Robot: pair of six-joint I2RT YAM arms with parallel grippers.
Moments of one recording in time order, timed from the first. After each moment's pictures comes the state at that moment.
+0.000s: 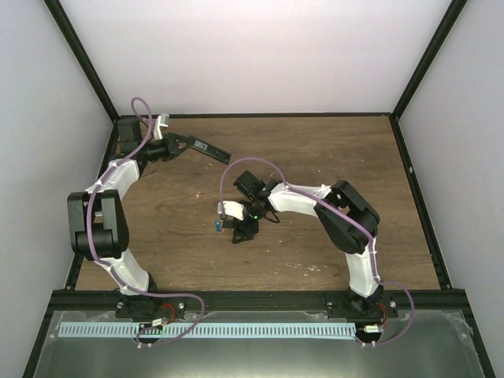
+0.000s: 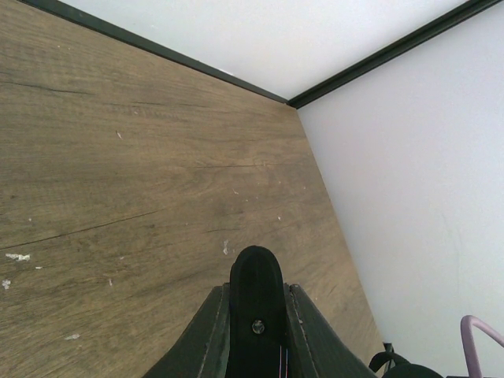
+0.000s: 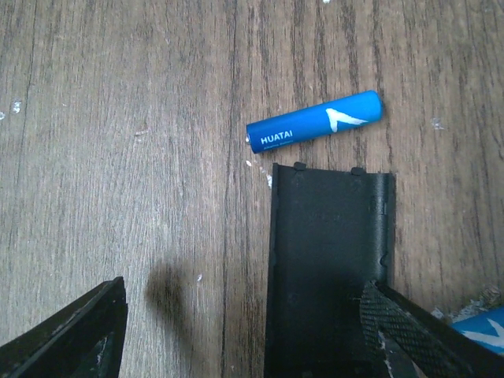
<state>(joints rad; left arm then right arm) 0.09 1.71 1.18 -0.02 1.03 -0.50 0.84 1.99 1.28 -0.49 -0.44 -0.64</state>
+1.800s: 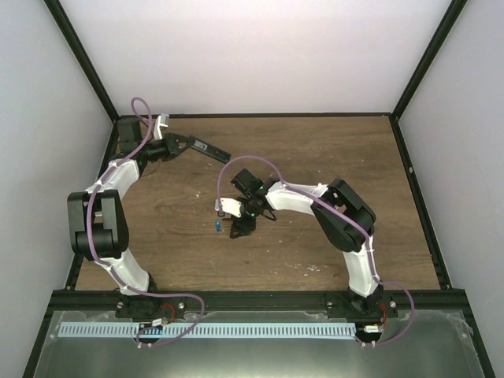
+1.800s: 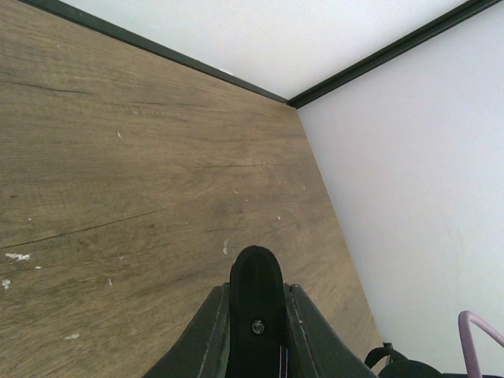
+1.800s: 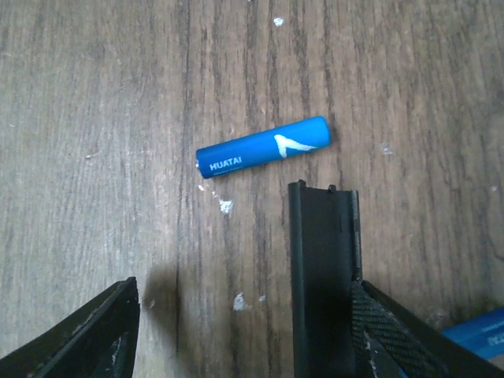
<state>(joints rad) 0.09 1.72 1.18 -0.02 1.03 -0.50 0.84 2.01 1.32 -0.47 -0.41 -0.64</state>
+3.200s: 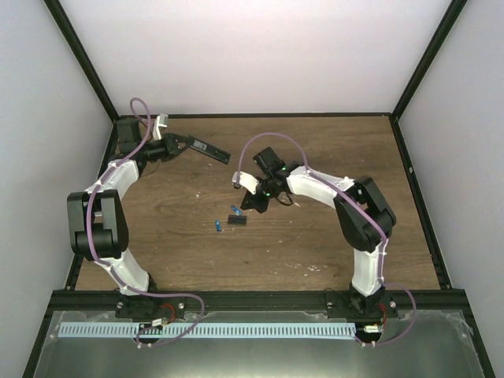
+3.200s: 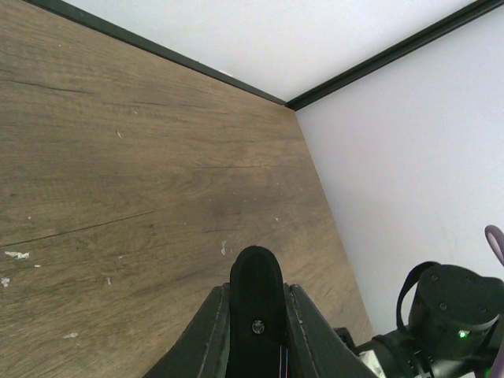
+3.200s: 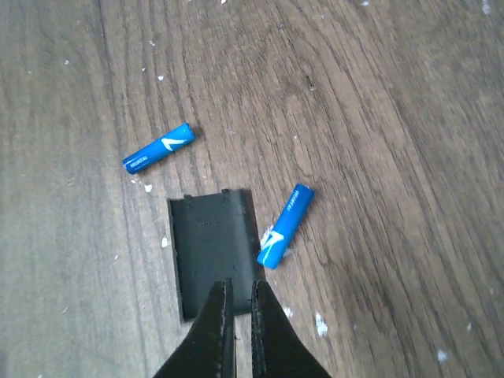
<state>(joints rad) 0.09 1.72 1.18 -0.01 1.03 -0.52 0.68 1.93 1.35 -0.52 -0.49 -0.52</state>
